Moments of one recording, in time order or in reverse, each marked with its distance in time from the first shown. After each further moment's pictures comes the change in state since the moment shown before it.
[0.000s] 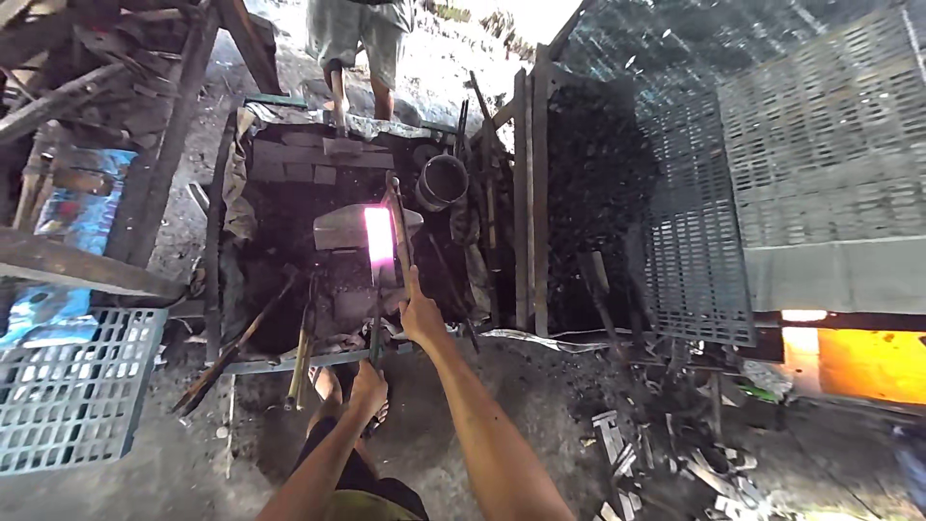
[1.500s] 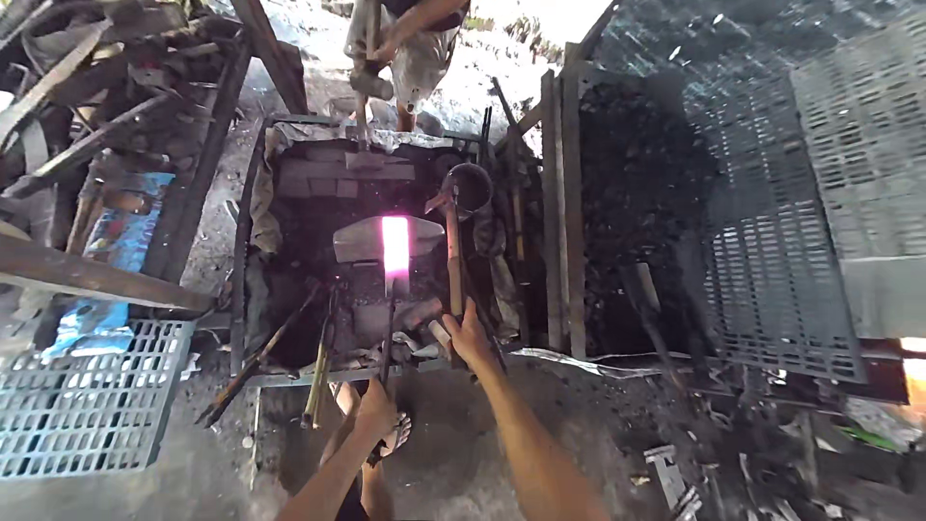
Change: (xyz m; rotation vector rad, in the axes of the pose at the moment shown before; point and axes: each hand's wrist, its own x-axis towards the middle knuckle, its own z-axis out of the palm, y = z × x) left_hand 0.012 -0.013 -0.008 -0.001 0.022 0.049; right_hand 0.048 0.097 0.018 0.535 0.163 -0.047
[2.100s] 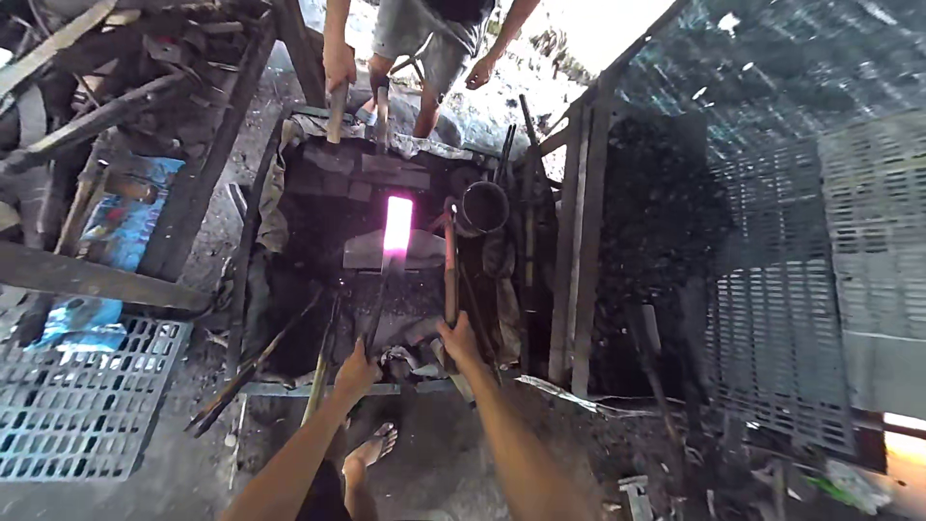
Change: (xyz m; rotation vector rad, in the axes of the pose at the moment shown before) left_hand 0.087 0.019 -0.090 -0.027 0.040 0.064; right_hand 0.073 -0.028 0.041 -0.068 -0.013 0.190
